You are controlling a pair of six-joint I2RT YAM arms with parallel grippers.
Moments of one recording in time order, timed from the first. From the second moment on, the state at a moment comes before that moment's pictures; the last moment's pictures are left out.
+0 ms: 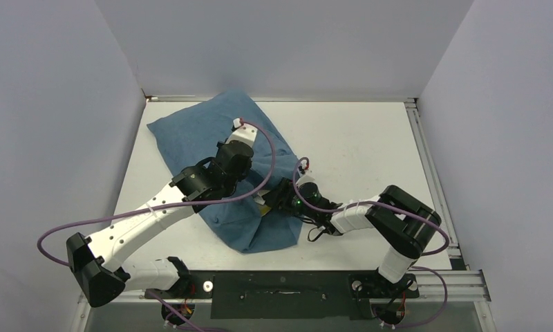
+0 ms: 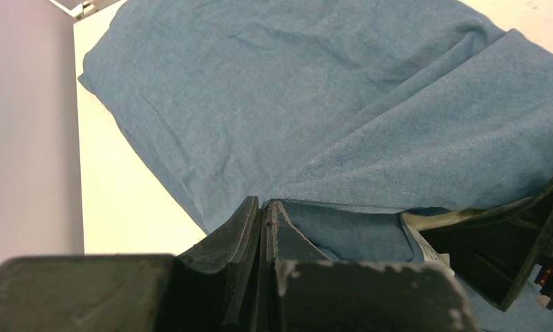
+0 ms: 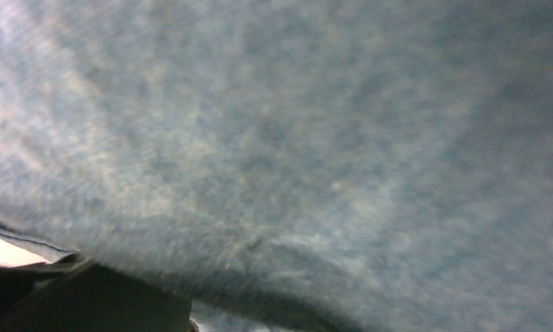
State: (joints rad) left arm -0.86 1.22 1.21 -0.65 -0.72 -0.13; right arm 0.85 1.67 0.56 0.71 -0.01 1.04
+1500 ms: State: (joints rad) left arm -1.06 1.10 0.87 -0.70 -0.47 -0.55; right arm 0.77 1.31 0.49 0.43 0.03 0.90
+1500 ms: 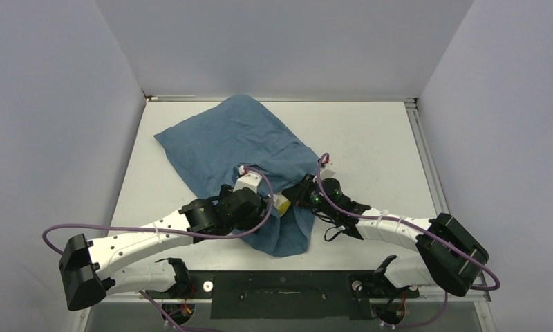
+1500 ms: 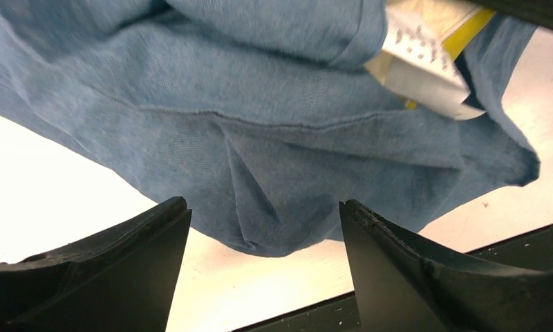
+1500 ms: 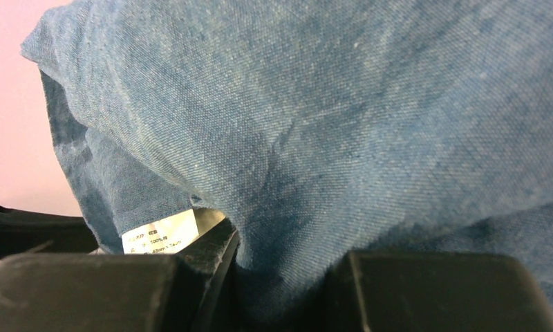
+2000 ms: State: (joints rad) left arm -1.07 1.15 0.81 -0.67 -0.44 -0.62; right arm 0.75 1.30 0.49 0.41 0.03 0.89
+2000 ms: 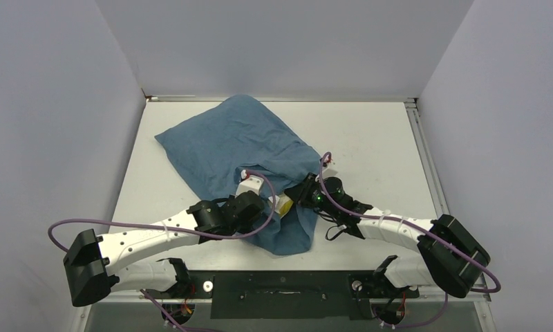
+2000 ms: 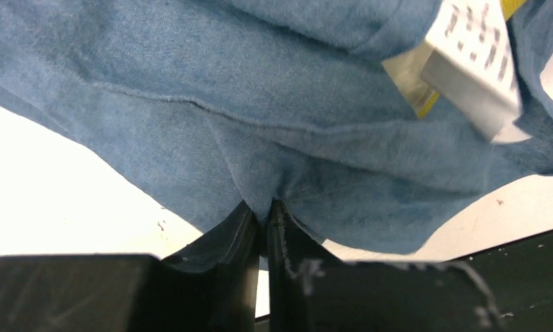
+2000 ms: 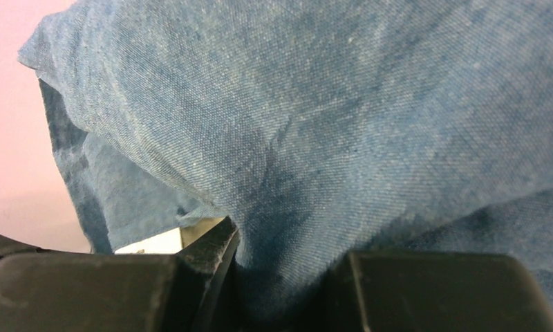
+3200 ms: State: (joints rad) left arm -0.90 1.20 0.58 -0.39 -0.62 -0.78; right arm 0.26 1.02 0.36 0.37 -0.52 1.02
